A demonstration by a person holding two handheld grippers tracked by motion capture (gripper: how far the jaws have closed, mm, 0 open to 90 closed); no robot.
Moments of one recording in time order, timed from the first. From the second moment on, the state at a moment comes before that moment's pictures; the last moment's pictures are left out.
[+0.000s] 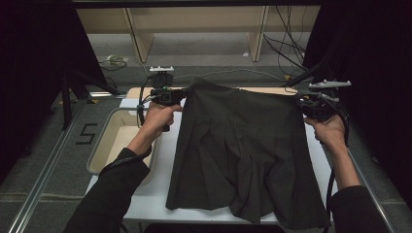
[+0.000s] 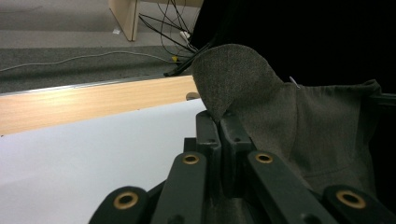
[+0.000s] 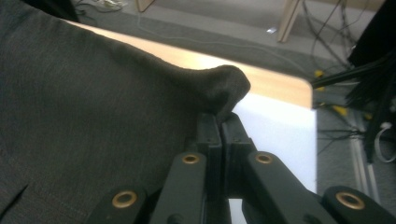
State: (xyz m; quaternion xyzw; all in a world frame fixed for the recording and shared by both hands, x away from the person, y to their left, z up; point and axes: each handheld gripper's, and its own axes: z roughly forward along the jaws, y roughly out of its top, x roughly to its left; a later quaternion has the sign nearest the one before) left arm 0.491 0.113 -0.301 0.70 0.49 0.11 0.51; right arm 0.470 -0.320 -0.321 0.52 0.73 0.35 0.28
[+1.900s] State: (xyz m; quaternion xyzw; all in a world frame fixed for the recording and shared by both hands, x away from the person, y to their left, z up) left arm 0.489 0.118 -0.266 0.68 0.47 0.14 0.54; right arm 0.476 -0.309 -0.249 0.51 0.67 0.38 0.38
